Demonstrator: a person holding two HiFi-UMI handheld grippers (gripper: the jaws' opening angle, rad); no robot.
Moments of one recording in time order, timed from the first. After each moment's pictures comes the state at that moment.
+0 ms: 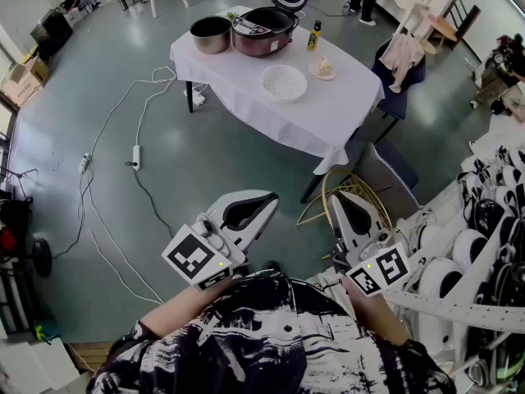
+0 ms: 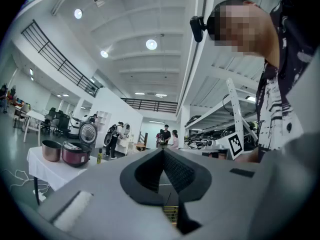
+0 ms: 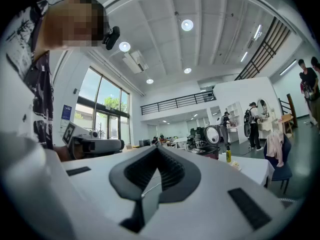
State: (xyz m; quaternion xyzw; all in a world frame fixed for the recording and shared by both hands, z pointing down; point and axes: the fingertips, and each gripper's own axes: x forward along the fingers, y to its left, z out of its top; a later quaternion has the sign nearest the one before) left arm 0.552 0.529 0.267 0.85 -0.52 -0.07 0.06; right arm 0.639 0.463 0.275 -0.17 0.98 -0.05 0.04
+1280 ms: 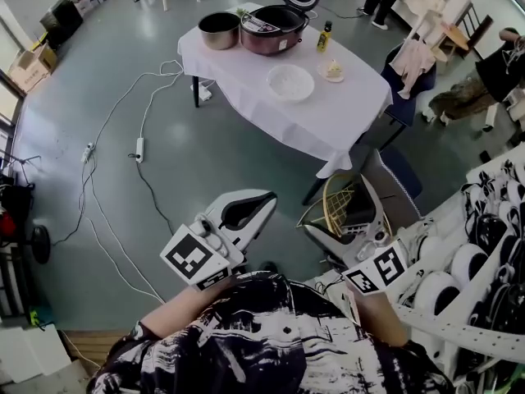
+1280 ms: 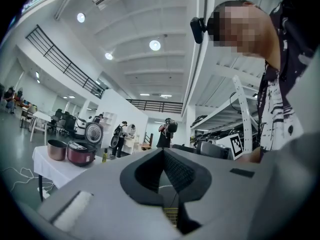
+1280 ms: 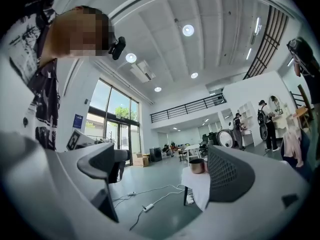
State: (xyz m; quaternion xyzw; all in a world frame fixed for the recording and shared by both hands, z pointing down) left arm 0.551 0.511 0.276 0.83 -0.55 -0.07 0.06; right arm 0.625 0.451 0.267 -0.10 0.99 -0.05 0.09
